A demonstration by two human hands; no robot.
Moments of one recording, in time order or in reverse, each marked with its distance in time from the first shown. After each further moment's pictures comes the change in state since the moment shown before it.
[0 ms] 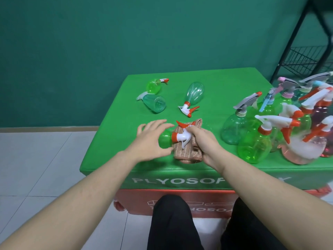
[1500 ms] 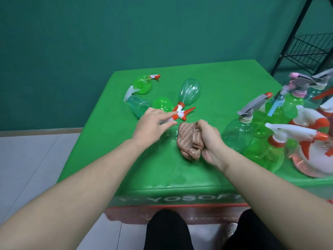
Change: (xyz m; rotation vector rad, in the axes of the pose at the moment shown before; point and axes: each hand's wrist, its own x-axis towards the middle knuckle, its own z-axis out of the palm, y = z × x) left_hand 0.117 -0.016 0.024 -0.221 0.241 0.033; right_hand 0.085 -0.014 -0.021 0.251 0.200 0.014
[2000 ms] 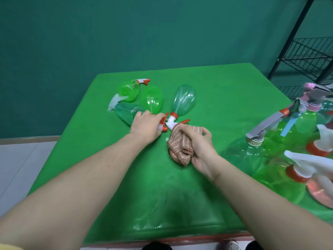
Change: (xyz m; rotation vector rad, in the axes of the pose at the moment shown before) left_hand 0.101 -0.046 0.042 0.573 -0.179 0.002; right_hand 0.065 -0.008 0.018 0.088 0.006 0.019
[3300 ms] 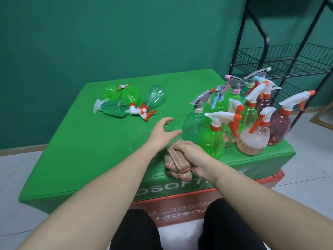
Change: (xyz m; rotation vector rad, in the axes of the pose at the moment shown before) left_hand -0.124 0.173 -0.045 -1.082 -0.074 -0.226; right_hand -0.137 0.004 -0.116 -0.363 -0.152 0.041
